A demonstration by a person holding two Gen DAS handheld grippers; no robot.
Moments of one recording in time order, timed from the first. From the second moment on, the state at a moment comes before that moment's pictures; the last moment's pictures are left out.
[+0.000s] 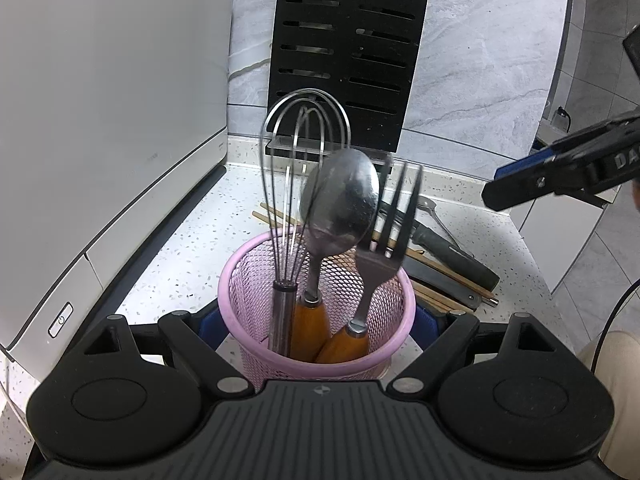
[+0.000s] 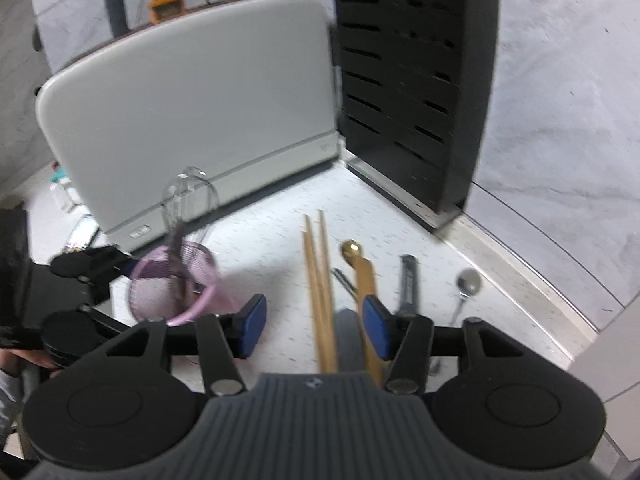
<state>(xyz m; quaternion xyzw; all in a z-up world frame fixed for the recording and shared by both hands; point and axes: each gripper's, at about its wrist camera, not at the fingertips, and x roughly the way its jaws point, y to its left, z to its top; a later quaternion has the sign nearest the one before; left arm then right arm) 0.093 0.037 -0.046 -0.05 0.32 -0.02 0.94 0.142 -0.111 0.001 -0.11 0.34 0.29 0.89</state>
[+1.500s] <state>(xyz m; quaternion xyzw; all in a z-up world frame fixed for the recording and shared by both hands) 0.095 0.040 -0.045 -0.05 0.33 -0.02 0.94 0.296 -0.083 -0.069 -0.16 0.53 0.18 0.81</state>
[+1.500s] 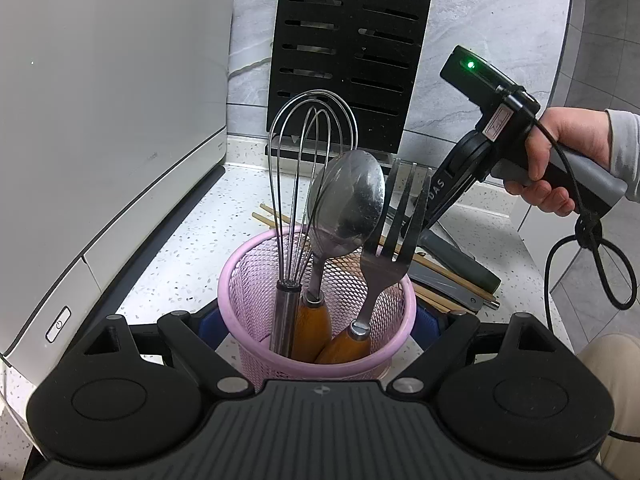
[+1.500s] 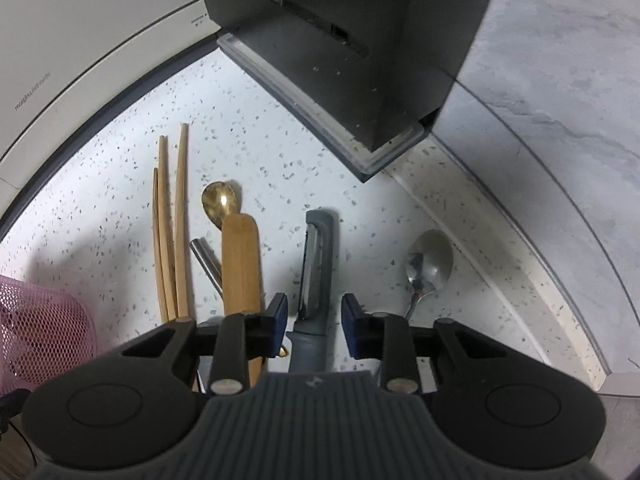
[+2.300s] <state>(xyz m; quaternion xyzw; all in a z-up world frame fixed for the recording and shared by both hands) 0.098 0.041 -0.046 -0.05 0.33 -0.02 0.94 0.274 -0.093 -0.063 -0.17 0.50 0.18 0.83</state>
